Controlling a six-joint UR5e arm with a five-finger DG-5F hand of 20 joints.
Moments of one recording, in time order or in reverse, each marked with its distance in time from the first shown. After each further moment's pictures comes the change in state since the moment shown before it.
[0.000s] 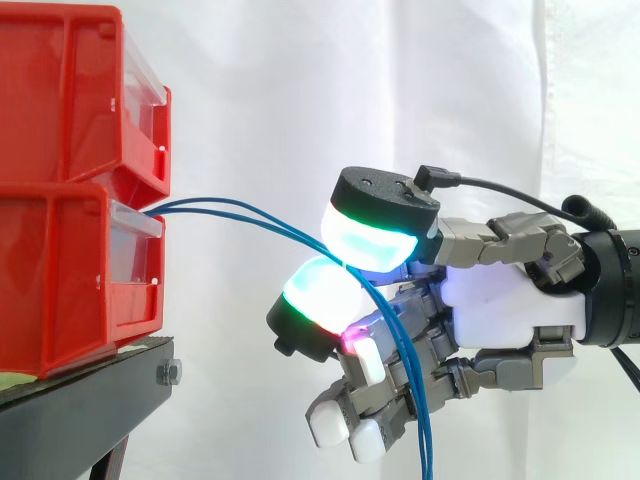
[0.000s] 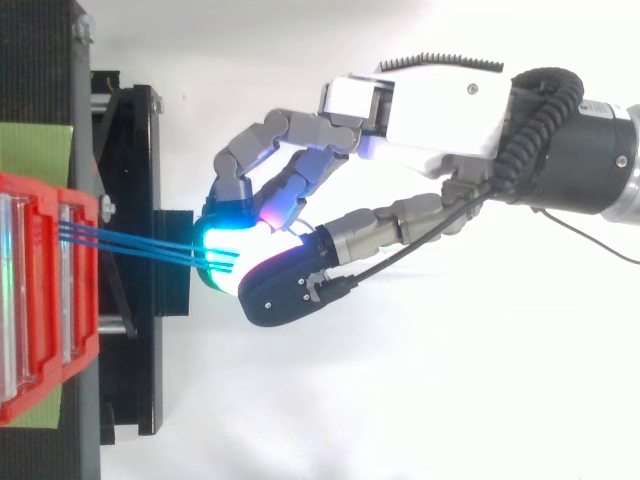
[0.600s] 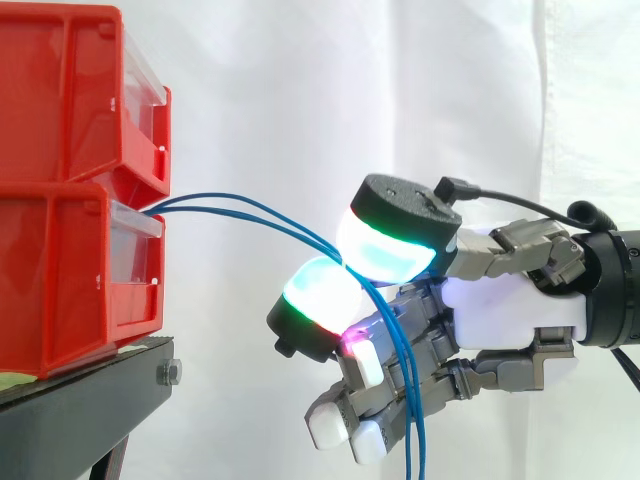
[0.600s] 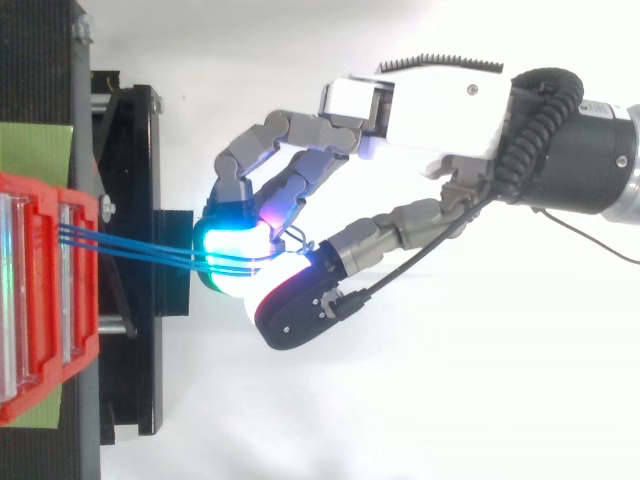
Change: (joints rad) arm 0.000 0.000 0.000 -0.003 -0.003 0.000
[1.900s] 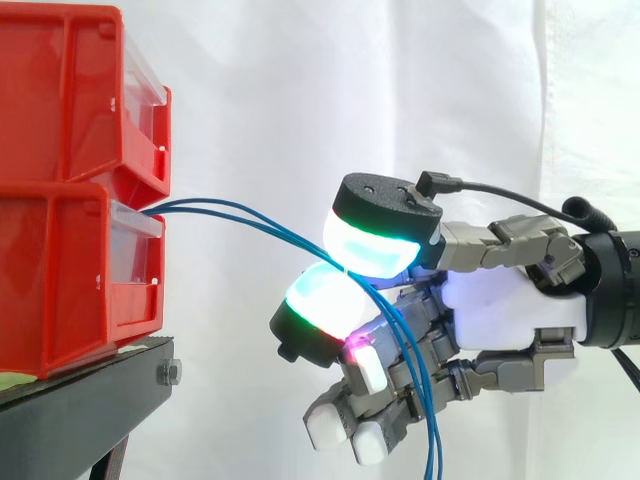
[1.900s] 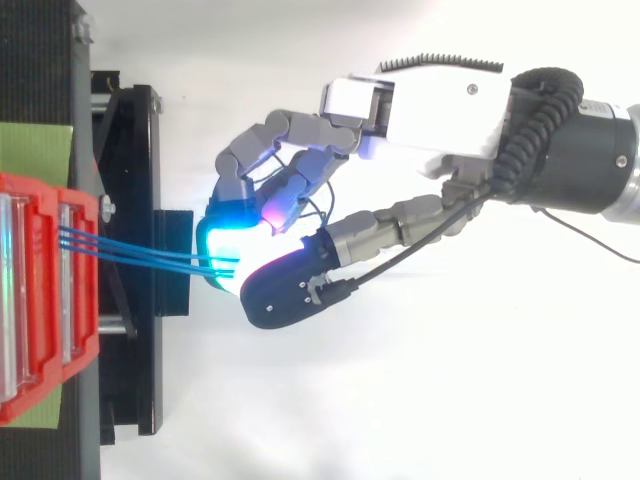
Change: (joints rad) arm 0.000 0.000 0.000 -0.001 0.000 0.000
